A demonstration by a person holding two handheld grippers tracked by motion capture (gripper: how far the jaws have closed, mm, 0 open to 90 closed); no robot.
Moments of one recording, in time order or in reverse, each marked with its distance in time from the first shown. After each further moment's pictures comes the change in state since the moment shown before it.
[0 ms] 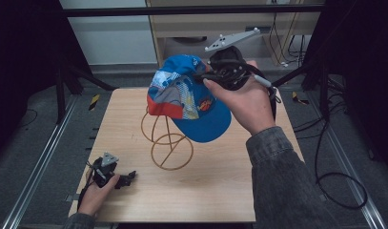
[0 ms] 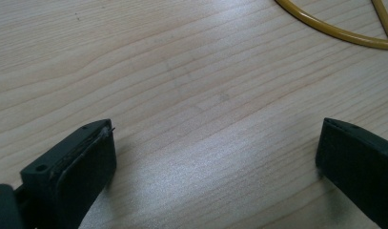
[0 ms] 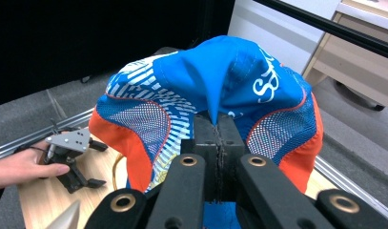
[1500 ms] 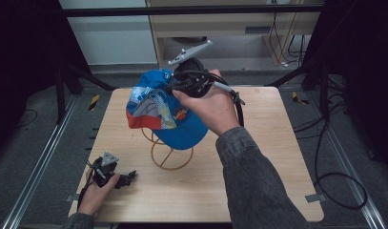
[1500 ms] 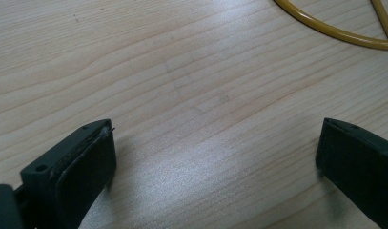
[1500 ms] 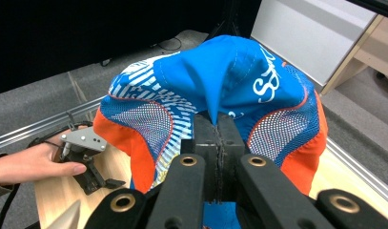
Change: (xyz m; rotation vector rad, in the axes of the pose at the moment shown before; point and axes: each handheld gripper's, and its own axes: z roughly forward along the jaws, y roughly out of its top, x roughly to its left) left arm 0.001 0.001 0.001 0.001 -0.004 0.005; right arm 0.029 0.002 0.068 0.073 0.091 -0.024
